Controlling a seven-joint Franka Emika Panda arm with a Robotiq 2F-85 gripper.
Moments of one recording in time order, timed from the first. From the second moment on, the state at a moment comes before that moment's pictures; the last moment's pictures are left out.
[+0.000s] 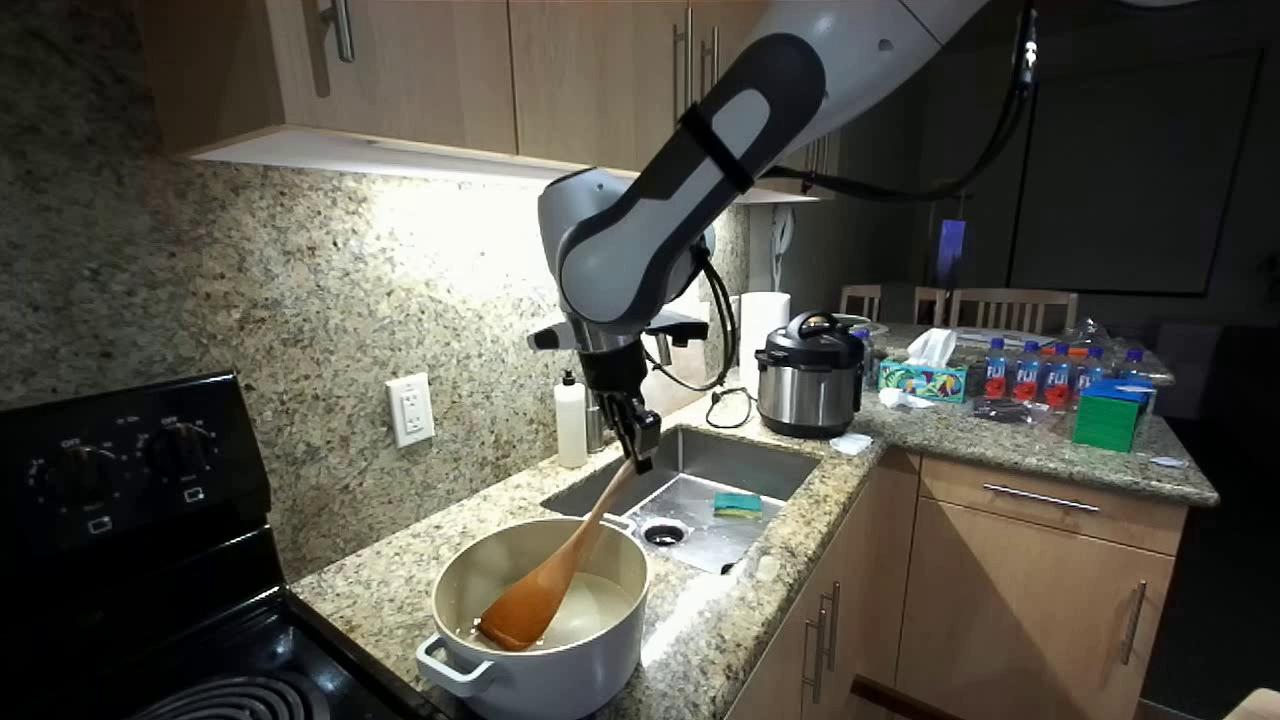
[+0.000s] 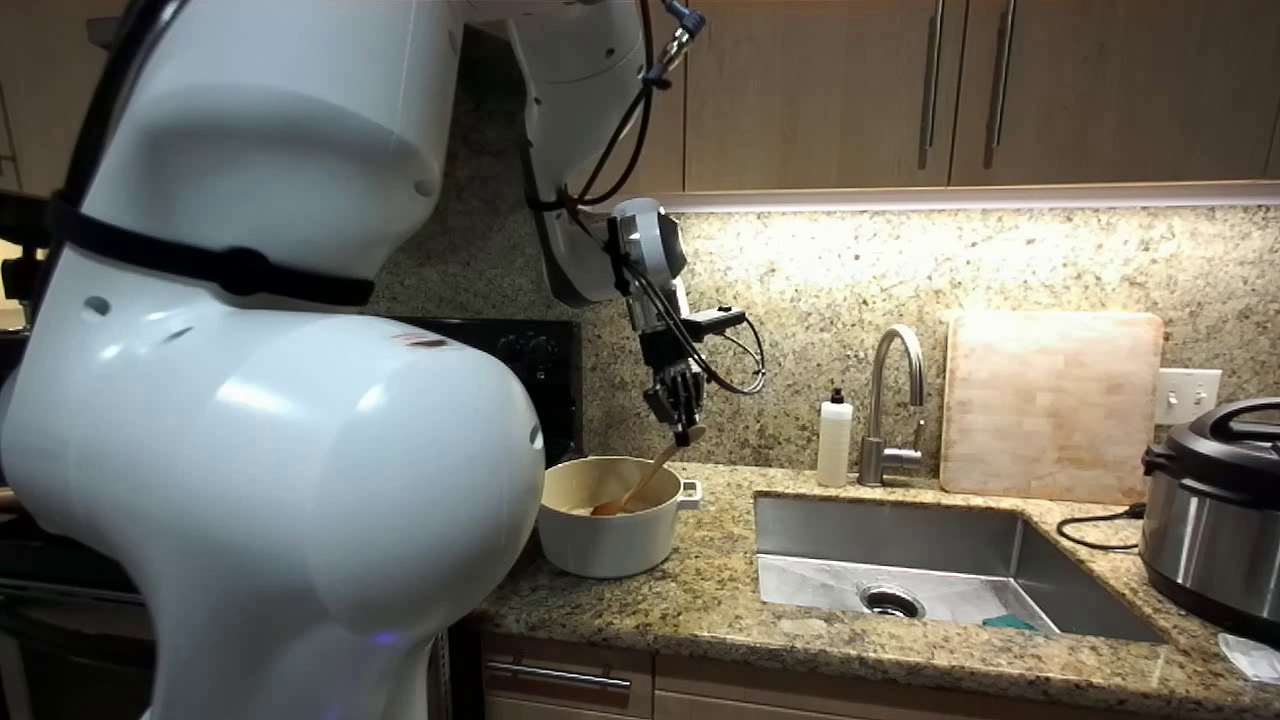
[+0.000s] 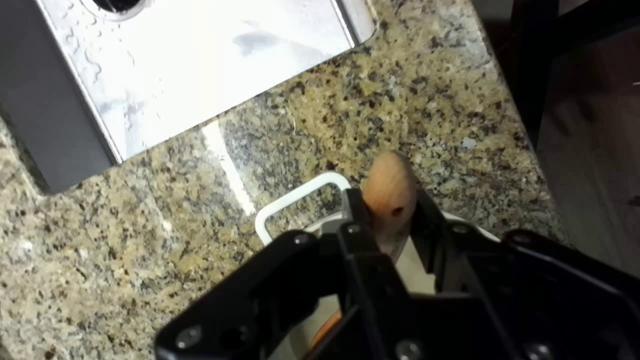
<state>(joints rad) 0.22 0.24 0.16 -2.02 -0.38 2.23 -0.99</state>
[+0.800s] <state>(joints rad) 0.23 0.20 0.20 -1.98 -0.45 1.90 -0.86</state>
